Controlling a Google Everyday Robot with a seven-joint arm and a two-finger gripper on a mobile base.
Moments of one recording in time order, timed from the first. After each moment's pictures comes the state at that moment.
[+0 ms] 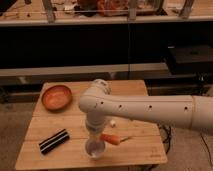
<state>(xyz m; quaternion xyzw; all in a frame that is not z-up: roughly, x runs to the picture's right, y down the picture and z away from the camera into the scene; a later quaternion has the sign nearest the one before) -0.043 0.208 0.648 -0.05 -0.38 -0.90 0.19</state>
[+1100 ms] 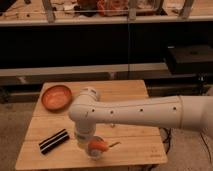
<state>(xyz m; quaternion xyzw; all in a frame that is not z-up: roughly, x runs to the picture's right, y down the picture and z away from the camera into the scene) -0.099 0.234 0.636 0.01 -0.40 -0.91 0.14</state>
